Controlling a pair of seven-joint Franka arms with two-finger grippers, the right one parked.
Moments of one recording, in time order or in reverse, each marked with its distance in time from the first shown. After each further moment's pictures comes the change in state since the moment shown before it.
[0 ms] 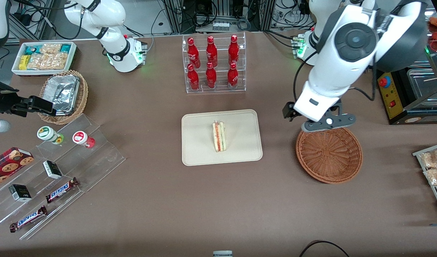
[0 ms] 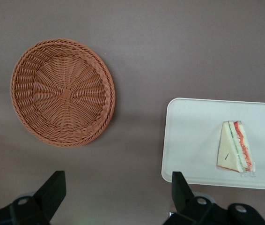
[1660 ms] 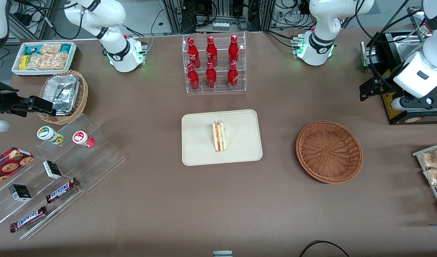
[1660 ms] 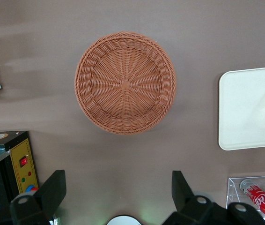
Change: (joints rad) arm 0.191 -0.206 0.177 -0.120 -0.078 -0.102 0.524
